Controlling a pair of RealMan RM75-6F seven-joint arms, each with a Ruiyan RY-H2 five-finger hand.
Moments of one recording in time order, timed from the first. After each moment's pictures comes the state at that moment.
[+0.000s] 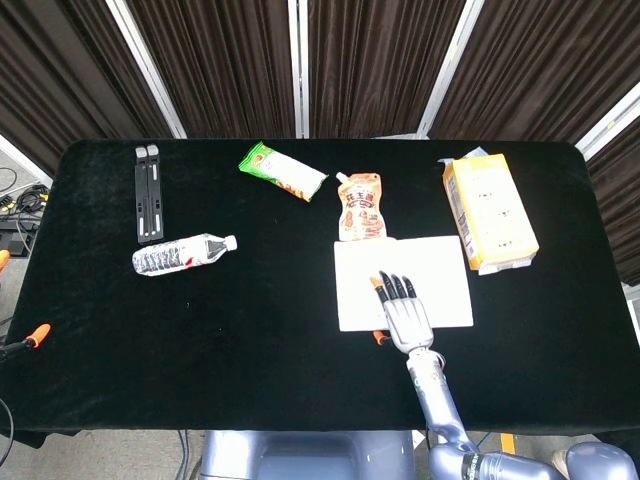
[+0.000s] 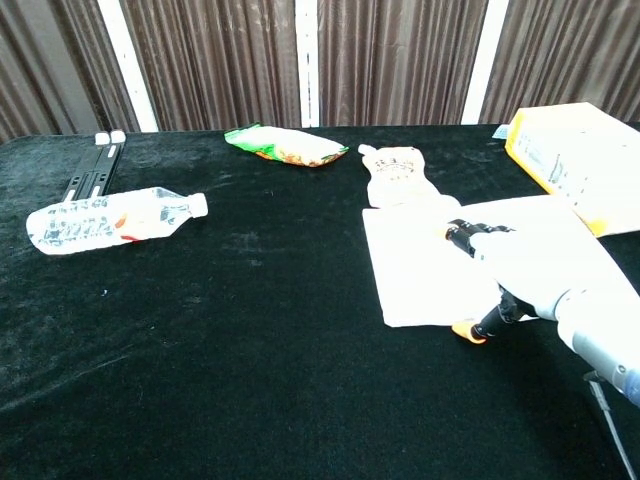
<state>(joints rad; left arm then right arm) -0.06 -1.15 -0.13 -1.58 1.42 1.57 -0.08 0.48 -1.86 0.18 -1.31 -1.16 1.14 -0.50</state>
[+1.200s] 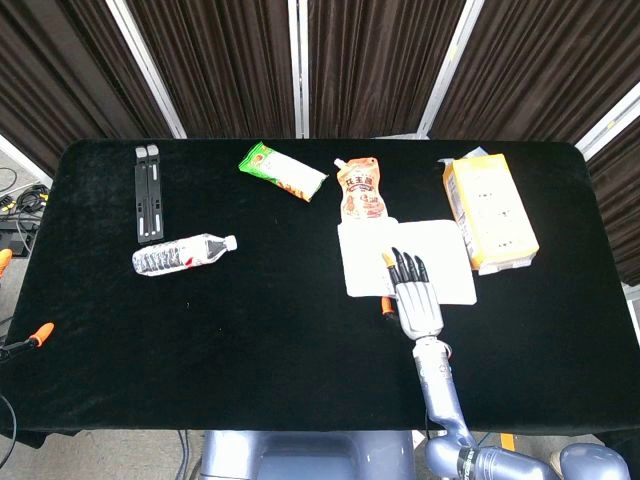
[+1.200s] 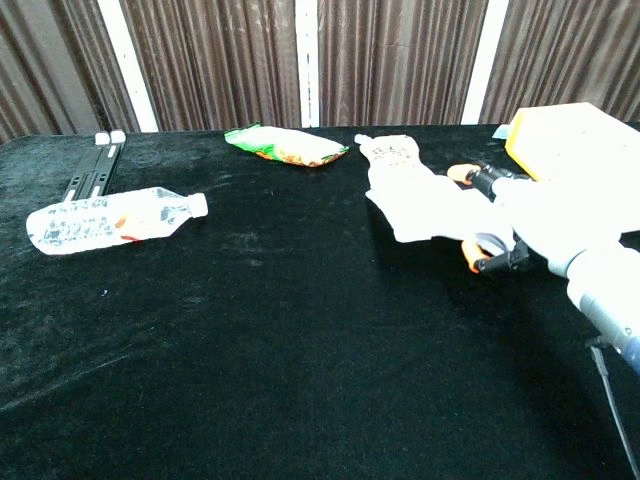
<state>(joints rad) -0.06 -1.16 -0.13 -1.58 1.44 1.59 -0.09 0.48 -1.89 0.24 -1.24 -1.26 1.28 -0.34</state>
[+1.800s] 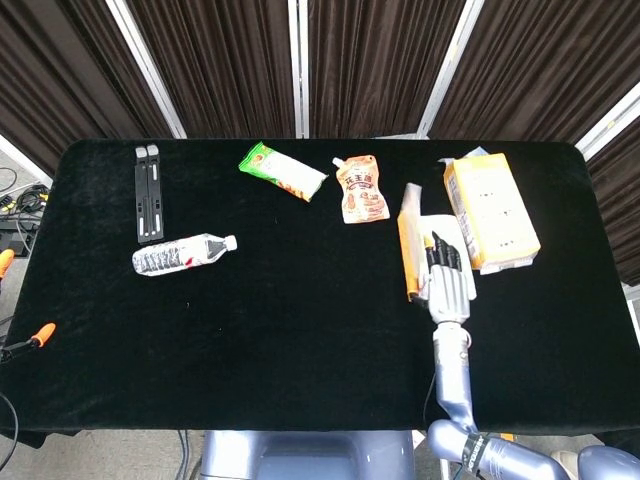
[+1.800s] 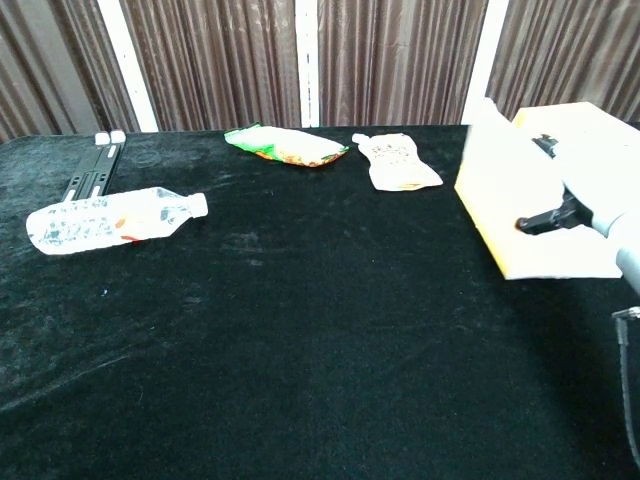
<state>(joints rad) -0.06 -1.17 -0.13 -1.58 1.45 1.59 -0.08 0.46 -1.85 0.38 -1.31 -1.08 1.29 -0.32</state>
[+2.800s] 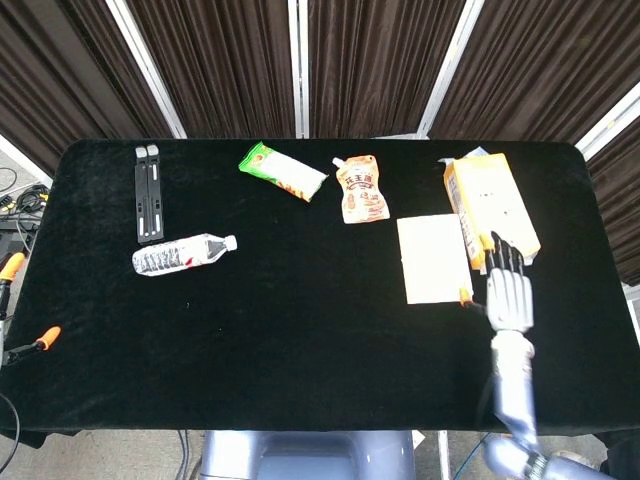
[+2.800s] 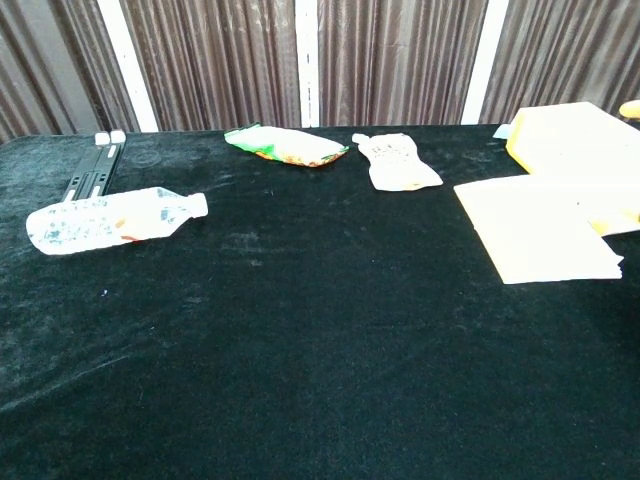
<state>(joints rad) -0.07 -1.17 -0.11 -1.56 1.47 1.57 -0.06 0.33 -1.55 0.27 -1.45 -1.19 1.34 -0.24</state>
